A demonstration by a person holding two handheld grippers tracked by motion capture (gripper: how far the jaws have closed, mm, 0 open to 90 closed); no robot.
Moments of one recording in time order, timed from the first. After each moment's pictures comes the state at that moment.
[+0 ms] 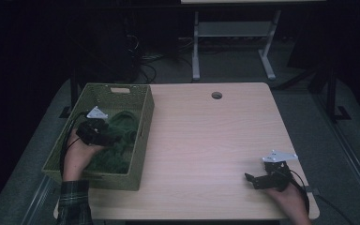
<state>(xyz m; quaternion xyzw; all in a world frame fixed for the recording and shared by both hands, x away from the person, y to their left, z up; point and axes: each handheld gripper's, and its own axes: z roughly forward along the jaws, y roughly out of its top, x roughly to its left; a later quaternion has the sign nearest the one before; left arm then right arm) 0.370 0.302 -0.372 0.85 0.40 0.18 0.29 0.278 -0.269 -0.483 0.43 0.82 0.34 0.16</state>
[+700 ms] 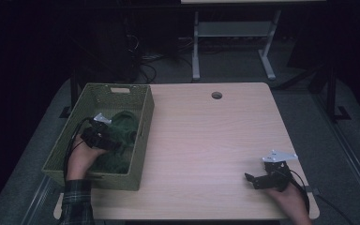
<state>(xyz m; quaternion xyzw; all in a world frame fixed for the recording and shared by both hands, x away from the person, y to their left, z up) 0.383 0.308 -0.410 0.86 0.44 0.13 0.24 0.278 -0.269 -0.483 0.43 0.82 0.34 0.16</state>
